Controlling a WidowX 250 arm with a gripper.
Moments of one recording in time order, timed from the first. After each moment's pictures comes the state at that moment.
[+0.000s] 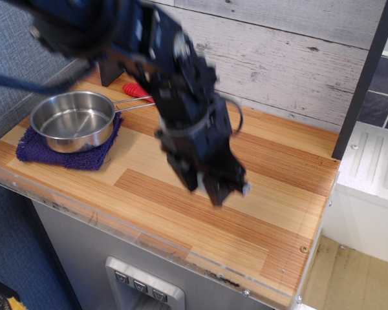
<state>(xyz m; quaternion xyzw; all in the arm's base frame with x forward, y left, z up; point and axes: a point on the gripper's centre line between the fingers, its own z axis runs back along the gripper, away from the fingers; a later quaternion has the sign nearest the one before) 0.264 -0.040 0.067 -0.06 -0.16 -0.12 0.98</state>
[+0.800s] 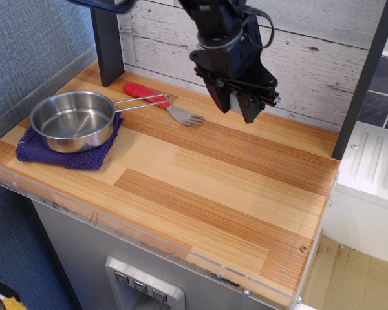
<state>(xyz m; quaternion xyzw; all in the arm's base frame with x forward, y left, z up) 0.357 -0.036 0.077 -0.06 -0.20 -0.12 0.97</state>
